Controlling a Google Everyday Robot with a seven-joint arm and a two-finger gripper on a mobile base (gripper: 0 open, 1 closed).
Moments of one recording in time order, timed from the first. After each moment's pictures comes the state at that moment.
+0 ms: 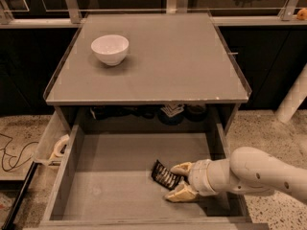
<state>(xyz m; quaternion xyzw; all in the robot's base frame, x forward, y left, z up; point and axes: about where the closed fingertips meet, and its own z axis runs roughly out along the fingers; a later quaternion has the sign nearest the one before) 0.430 -0.093 0.582 -0.54 0.75 0.20 0.32</state>
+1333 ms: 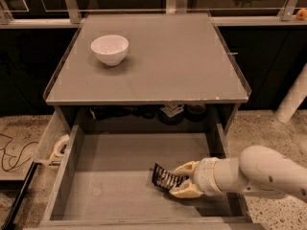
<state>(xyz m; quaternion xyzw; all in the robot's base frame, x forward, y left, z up) 0.427 -0.098 0.620 -0.55 0.74 0.18 0.35</state>
